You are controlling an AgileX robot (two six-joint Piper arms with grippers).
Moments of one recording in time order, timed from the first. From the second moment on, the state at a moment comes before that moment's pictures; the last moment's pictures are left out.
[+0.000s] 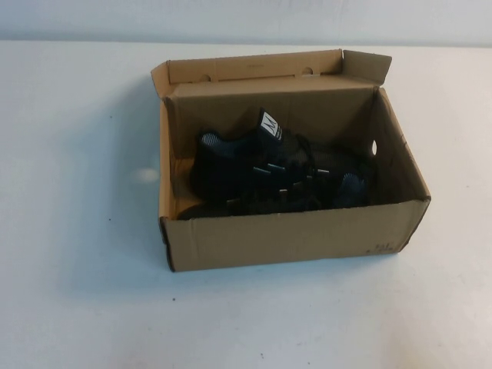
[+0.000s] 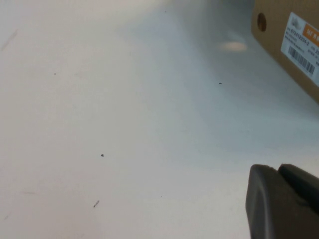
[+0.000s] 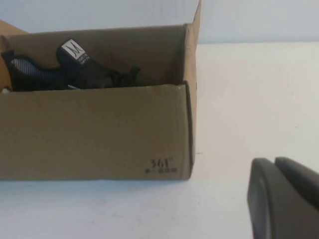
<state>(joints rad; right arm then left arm) 0.19 -0.01 0.02 0.37 0.21 -0.19 -0.14 -0.01 0.02 -0.05 0.39 0.12</state>
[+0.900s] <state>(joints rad) 0.12 -0.01 0.02 0.04 0.39 0.15 -0.14 -0.01 0.02 -0.05 0.39 0.12</state>
